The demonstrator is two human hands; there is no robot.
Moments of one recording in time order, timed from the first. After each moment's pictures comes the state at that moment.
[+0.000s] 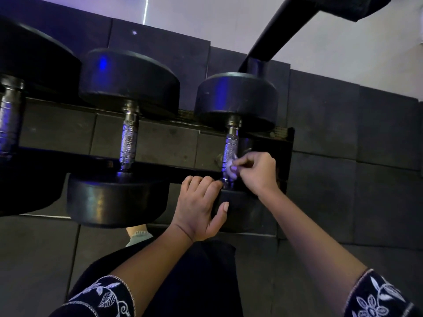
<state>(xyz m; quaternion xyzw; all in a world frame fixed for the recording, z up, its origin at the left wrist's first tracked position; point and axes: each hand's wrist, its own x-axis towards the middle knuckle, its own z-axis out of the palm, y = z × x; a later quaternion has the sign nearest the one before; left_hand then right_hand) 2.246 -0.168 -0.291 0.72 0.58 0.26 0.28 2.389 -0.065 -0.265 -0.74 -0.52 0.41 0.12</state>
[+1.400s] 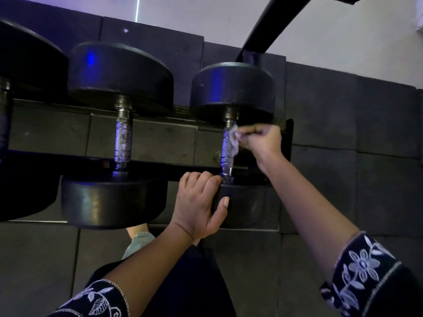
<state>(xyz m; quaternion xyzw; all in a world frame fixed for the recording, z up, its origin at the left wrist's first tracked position) 2.246 -0.168 -0.292 0.71 0.58 0.28 0.28 2.391 -0.016 -0.290 -0.76 -0.35 0.49 0.25</state>
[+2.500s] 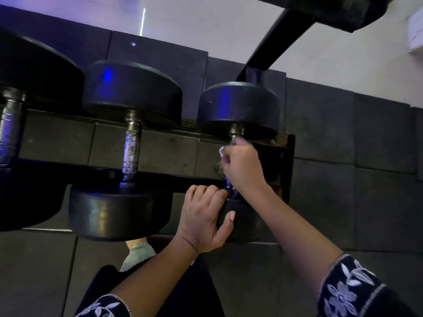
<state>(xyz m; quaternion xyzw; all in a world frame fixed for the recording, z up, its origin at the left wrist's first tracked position) 2.246 -0.170 -0.292 0.71 0.58 0.27 0.28 2.352 -0.046 -0.282 -0.60 -0.77 0.18 0.05</state>
